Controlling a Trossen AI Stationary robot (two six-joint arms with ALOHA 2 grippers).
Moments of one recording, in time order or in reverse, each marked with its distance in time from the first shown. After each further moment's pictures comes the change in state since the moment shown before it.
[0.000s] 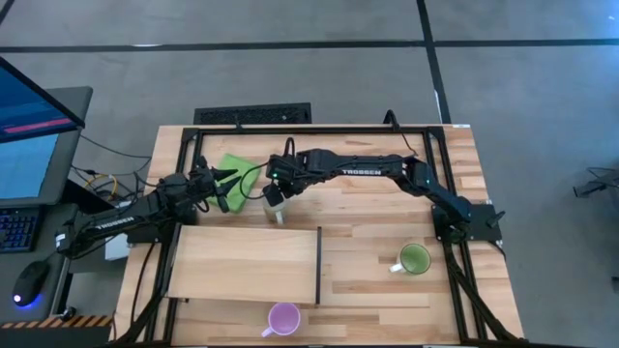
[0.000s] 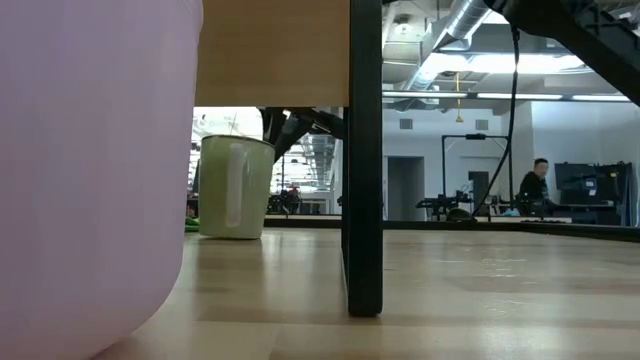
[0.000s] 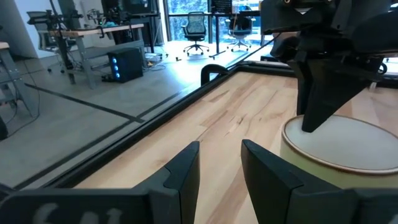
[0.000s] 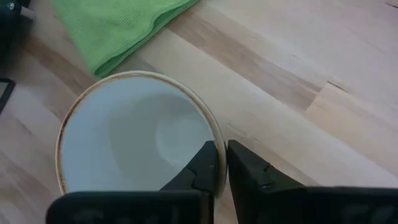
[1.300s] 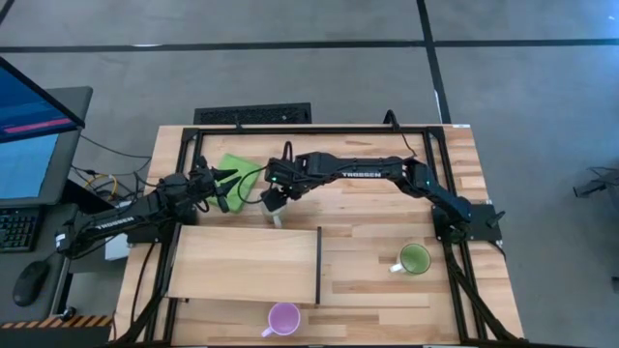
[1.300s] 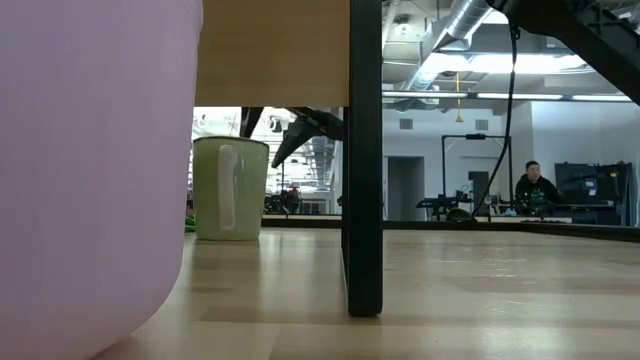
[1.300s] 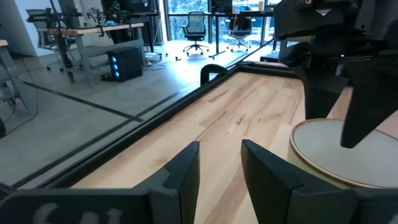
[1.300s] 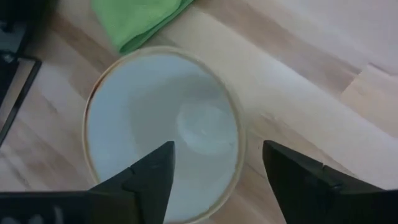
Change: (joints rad) left arm 0.000 0.000 0.000 0.000 0.001 -0.011; right arm 0.020 0.000 0.000 0.020 -0.074 -0.005
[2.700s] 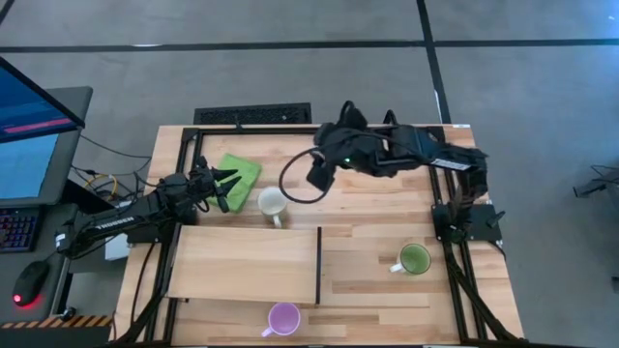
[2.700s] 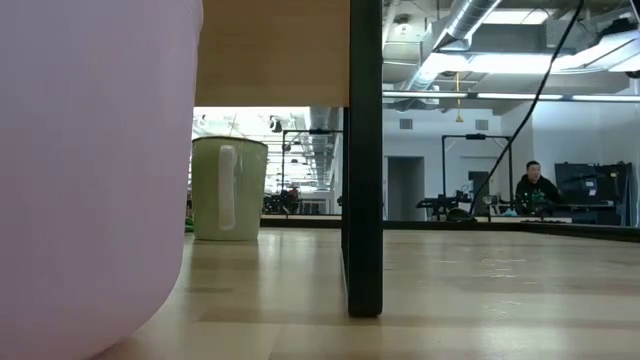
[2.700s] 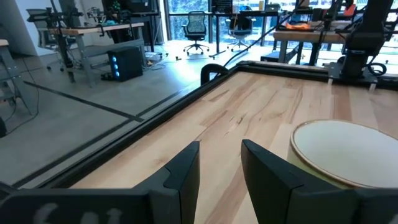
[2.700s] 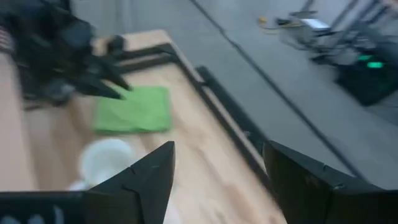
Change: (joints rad) left arm 0.000 0.002 0.000 0.000 -0.002 -0.003; right arm 0.152 -0.448 0.176 -0.271 0.657 -0.639
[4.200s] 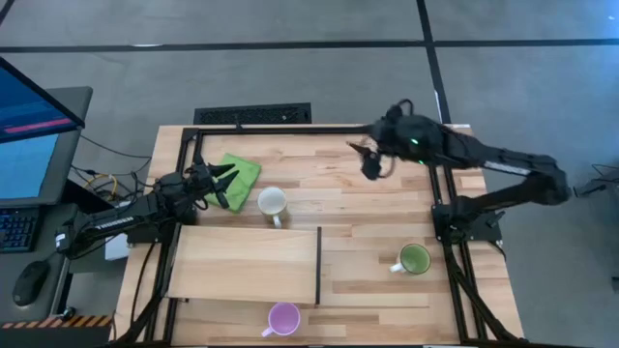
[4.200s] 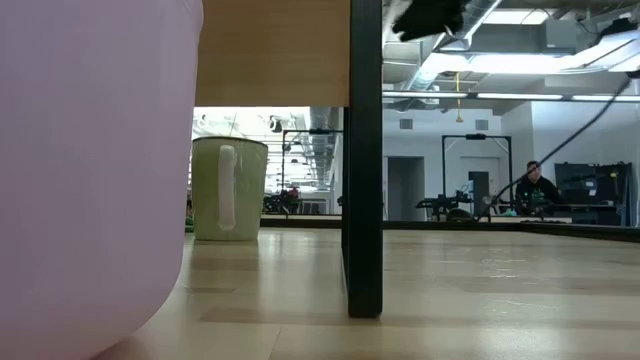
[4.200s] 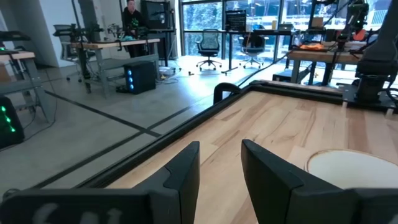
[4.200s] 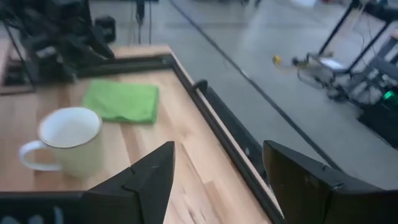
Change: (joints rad) left arm 0.000 -0.001 0.016 0.067 -0.061 -0.006; right arm -0.292 -0.758 -1.211 0.805 -0.366 -0.313
